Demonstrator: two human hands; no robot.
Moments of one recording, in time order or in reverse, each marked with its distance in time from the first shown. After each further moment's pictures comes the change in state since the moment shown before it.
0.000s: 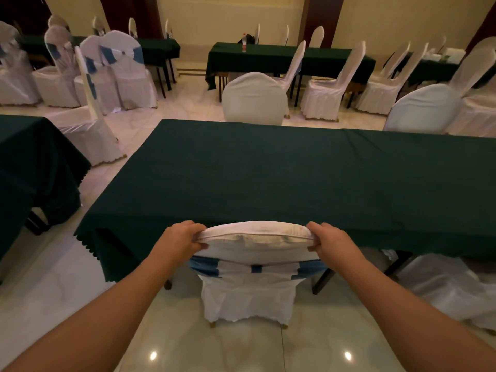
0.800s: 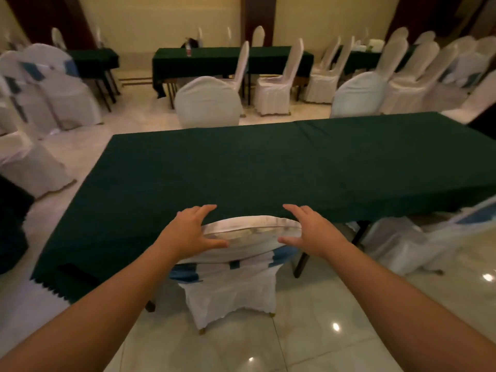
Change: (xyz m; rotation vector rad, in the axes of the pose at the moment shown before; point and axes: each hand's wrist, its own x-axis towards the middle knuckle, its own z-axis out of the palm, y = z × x) left_hand 0.025 0.079 -0.045 -0.115 -0.159 0.247; right_hand -0.040 -0.004 -0.019 0.171 0.058 0.124
